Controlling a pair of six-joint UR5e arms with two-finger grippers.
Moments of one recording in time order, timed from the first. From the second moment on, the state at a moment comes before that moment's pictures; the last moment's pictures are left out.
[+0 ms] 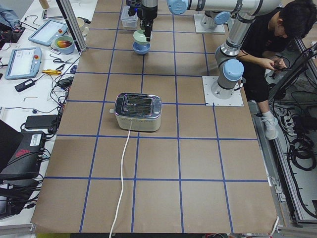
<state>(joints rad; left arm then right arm) -1.51 -1.55 -1.55 -1.56 1.58 0.14 1.77 -1.16 1.64 -1.98 -1.35 0.37</state>
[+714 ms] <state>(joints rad) -1.51 -1.57 -1.53 -1.52 1.58 0.08 1.77 -1.13 1.62 -2.05 -1.31 0.36</state>
